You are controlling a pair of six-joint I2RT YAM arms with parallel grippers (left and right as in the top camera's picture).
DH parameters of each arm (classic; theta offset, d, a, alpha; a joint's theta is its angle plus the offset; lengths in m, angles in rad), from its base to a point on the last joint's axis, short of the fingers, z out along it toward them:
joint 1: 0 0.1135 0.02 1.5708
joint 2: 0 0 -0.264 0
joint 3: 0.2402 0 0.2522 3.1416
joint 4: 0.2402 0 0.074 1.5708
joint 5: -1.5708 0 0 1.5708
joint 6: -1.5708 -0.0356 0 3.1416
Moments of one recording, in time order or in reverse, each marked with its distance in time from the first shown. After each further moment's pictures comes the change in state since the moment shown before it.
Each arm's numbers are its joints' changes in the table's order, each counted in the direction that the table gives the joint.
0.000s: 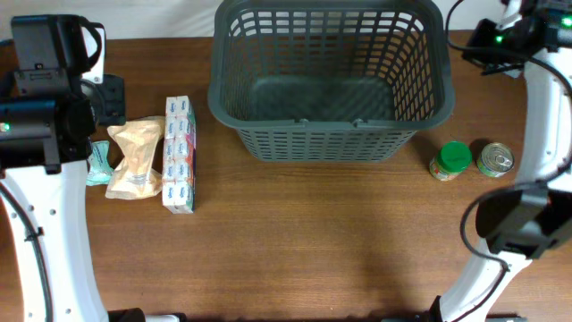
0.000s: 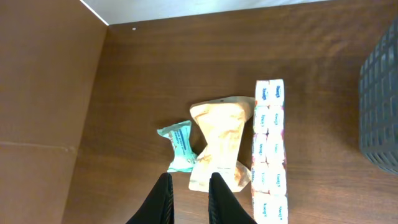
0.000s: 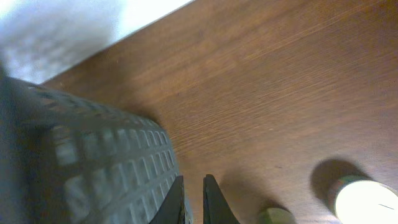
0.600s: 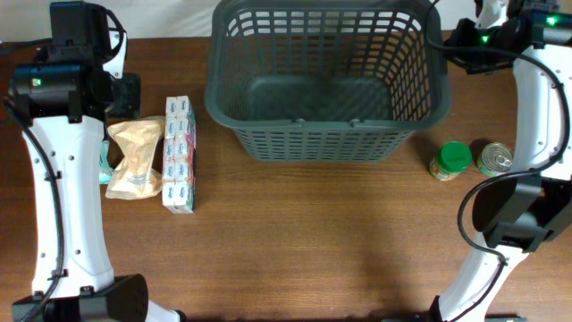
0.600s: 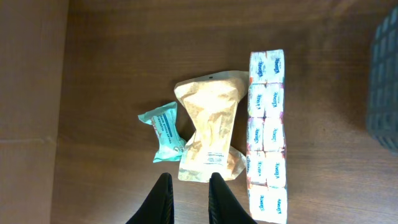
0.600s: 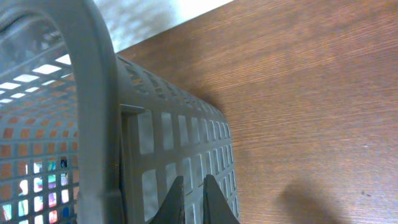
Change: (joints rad) left arm 0.000 -0.145 0.000 0.029 -0.011 0.000; right arm 0.023 -0.031 -0.009 -0.038 0.277 0.060
